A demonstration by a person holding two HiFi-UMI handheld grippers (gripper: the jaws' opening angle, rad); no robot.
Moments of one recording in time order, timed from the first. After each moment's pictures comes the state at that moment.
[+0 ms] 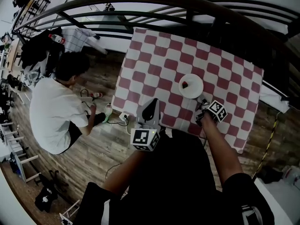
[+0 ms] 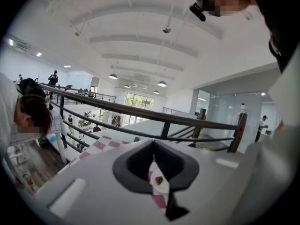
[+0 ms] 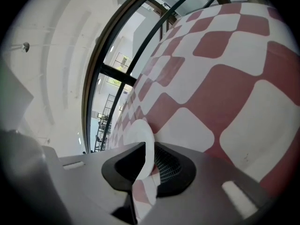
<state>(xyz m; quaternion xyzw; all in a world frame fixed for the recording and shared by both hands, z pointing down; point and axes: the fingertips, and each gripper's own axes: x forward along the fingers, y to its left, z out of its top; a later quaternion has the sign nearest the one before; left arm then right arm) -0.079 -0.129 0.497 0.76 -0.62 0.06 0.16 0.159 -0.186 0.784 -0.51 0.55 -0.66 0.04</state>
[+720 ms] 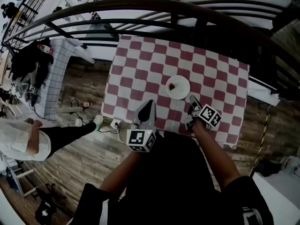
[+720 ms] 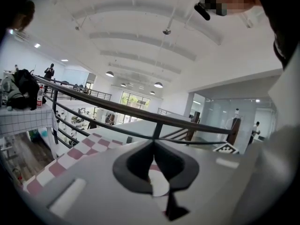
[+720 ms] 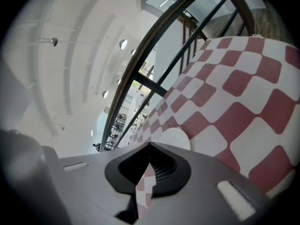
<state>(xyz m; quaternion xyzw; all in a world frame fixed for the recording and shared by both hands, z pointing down) -0.046 -0.134 0.497 0.78 -0.59 0.04 0.18 0.150 -0.178 0.666 -0.49 0.64 -0.59 0.07</state>
